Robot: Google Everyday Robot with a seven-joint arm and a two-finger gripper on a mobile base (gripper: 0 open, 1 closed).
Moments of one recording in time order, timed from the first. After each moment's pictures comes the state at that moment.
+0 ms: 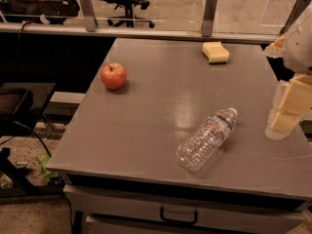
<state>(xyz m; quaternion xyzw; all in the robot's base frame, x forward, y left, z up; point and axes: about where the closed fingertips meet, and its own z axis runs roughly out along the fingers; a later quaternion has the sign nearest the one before) 0.438 -0.217 0.976 -0.60 0.78 -0.03 0.16</state>
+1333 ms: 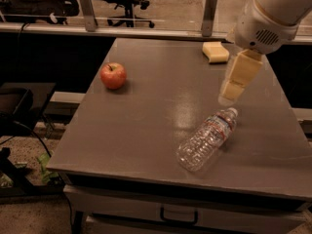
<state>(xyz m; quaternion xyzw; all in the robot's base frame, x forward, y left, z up) 0.520 -0.167 0.969 -0.60 0.78 0.00 0.19</state>
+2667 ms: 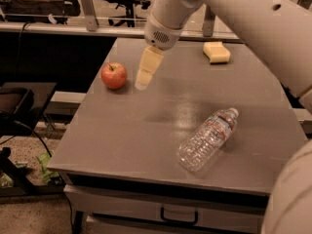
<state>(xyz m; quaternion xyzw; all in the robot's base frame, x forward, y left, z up) 0.637 0.010 0.918 -0.63 0.74 0.06 0.22</state>
